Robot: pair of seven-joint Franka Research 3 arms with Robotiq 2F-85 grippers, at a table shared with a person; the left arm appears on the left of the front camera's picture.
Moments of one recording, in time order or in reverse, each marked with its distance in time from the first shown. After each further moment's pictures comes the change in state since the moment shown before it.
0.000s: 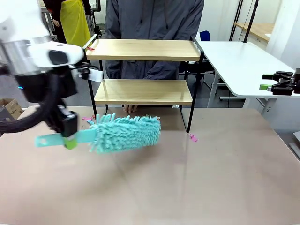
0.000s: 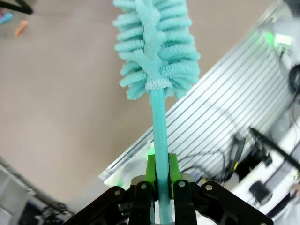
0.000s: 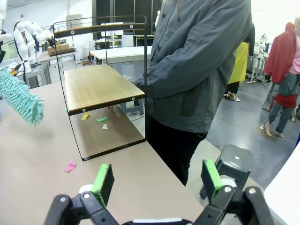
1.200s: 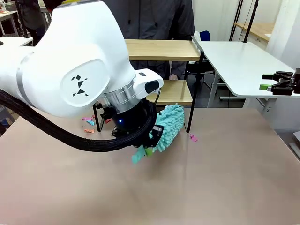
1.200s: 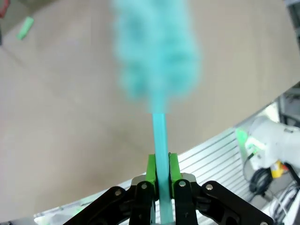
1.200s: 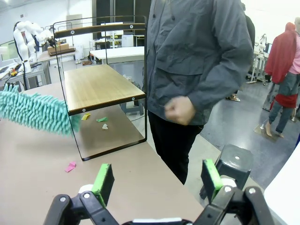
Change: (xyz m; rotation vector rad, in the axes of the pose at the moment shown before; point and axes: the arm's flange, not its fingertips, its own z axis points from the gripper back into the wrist) left arm 0.094 -0.109 -0.081 -0.028 -0.281 0.318; right arm 0.000 0.000 0.000 0.000 0.000 0.000
